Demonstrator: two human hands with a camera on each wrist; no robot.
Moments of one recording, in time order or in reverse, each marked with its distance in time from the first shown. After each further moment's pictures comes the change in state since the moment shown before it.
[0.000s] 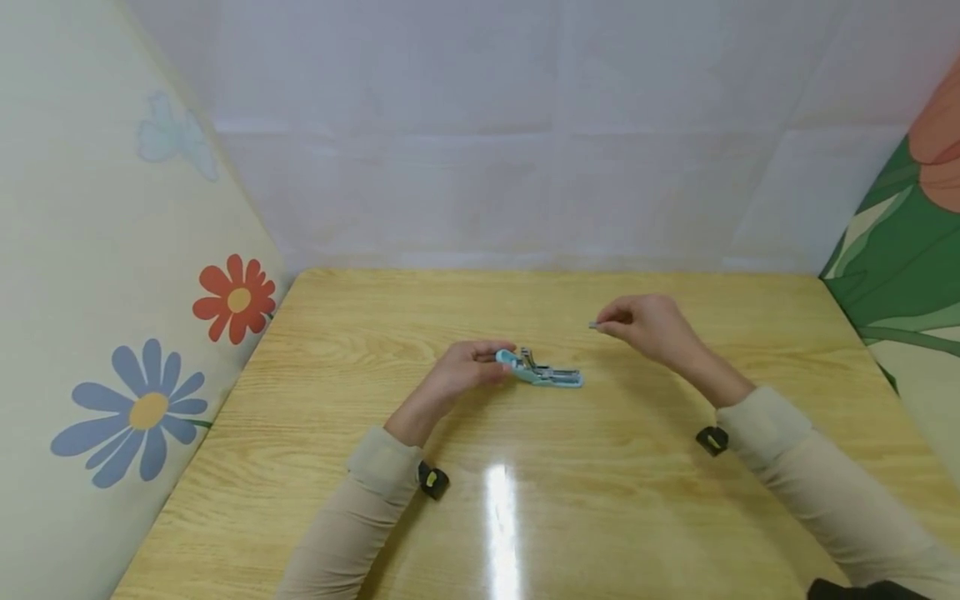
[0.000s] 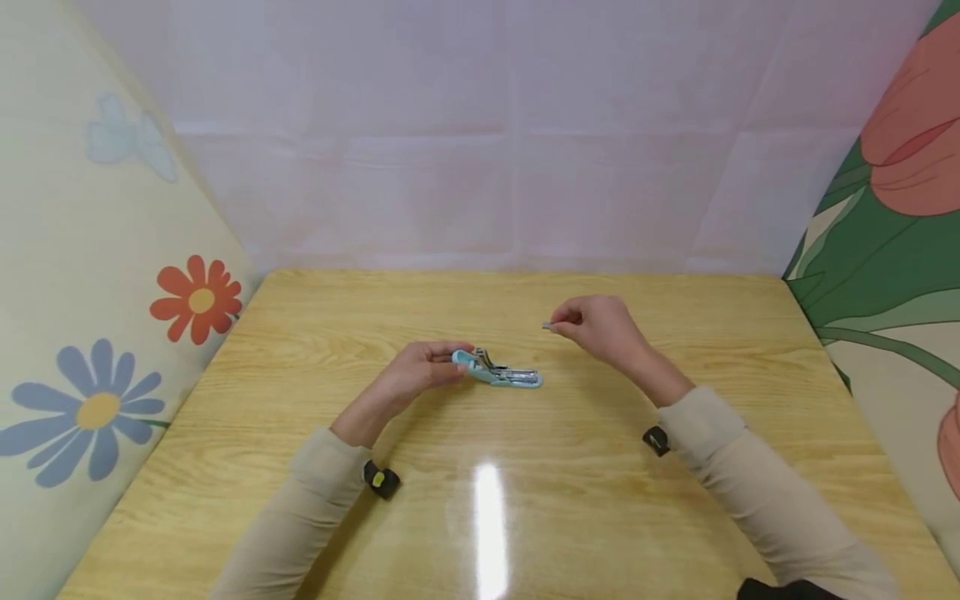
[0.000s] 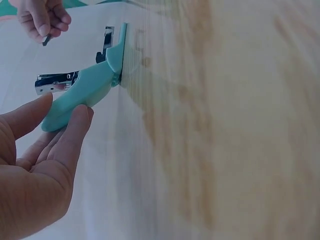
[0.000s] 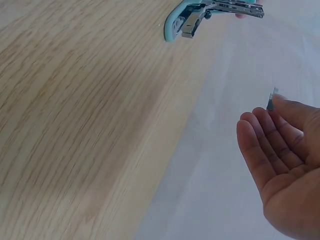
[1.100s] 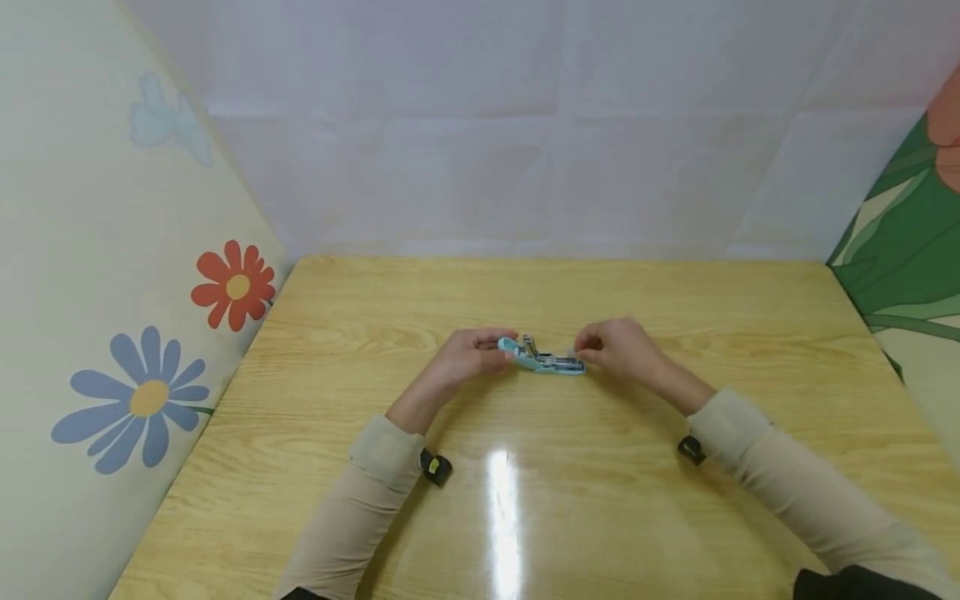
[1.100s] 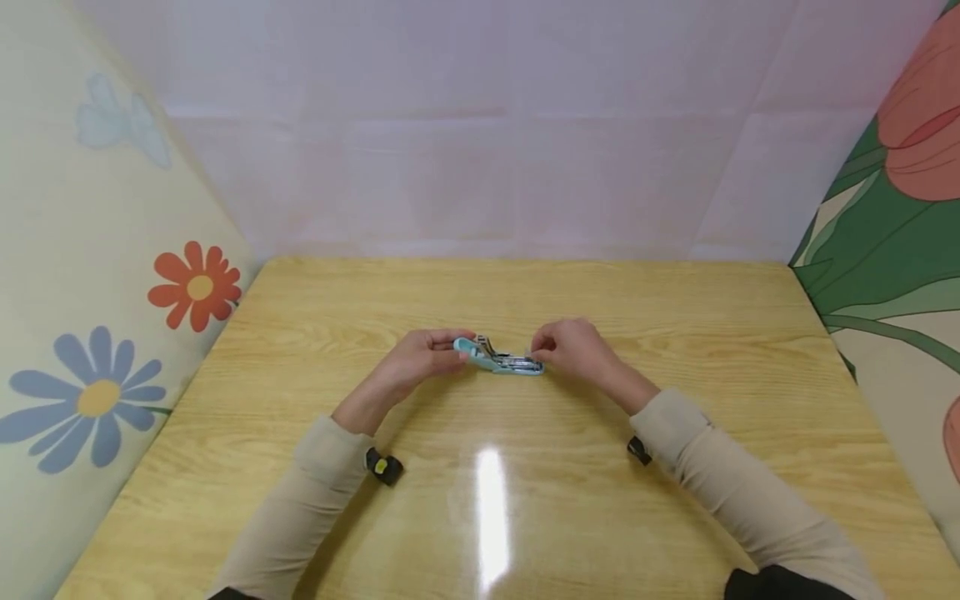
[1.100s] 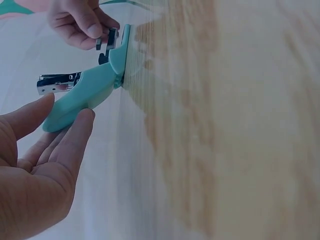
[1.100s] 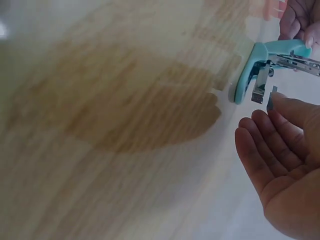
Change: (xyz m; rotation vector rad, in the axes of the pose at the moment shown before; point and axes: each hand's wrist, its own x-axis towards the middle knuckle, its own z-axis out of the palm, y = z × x) left_hand 0.001 -0.002 0.000 -0.015 -0.028 -0.013; right_hand -0.003 0.002 0.058 0.001 -0.177 -0.015
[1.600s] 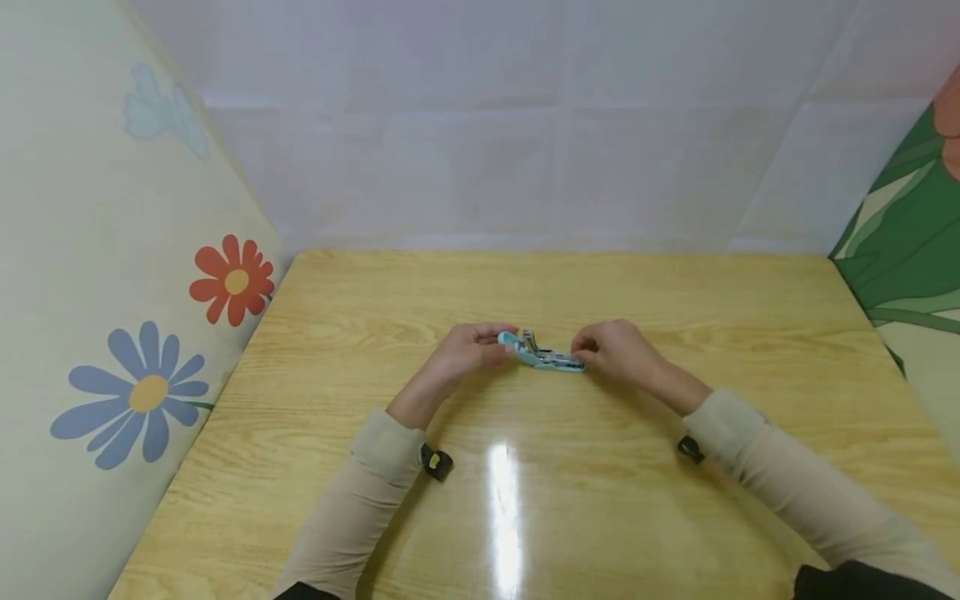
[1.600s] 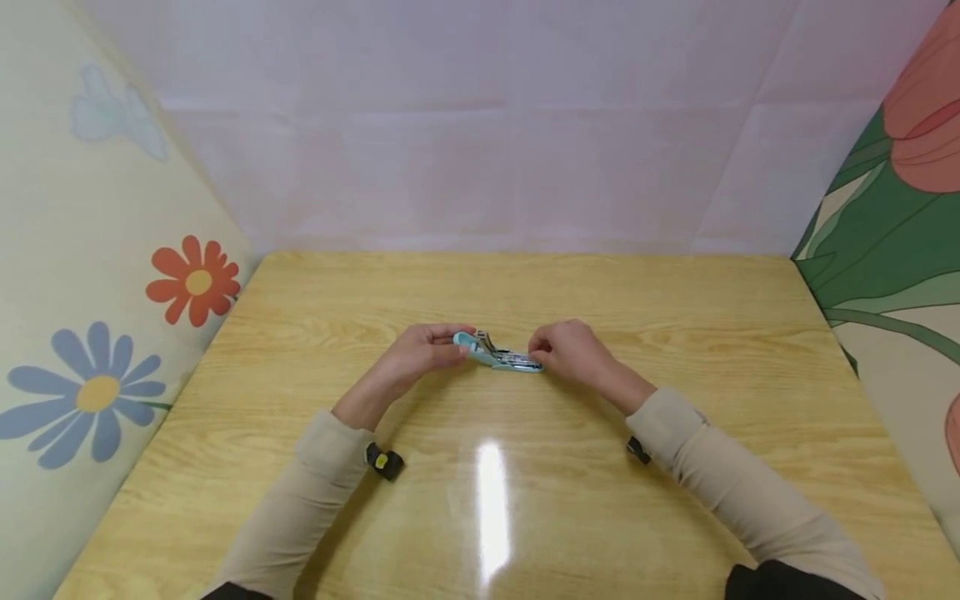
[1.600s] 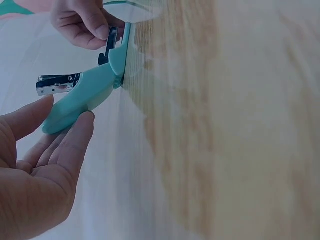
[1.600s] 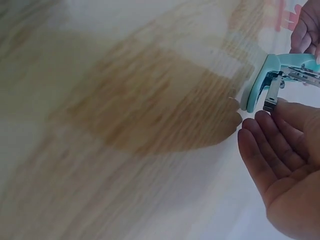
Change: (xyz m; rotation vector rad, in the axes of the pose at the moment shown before) left_hand 0.001 -0.002 0.000 0.008 0.003 0.014; right_hand -0.003 0.001 0.011 -0.068 0.022 -0.073
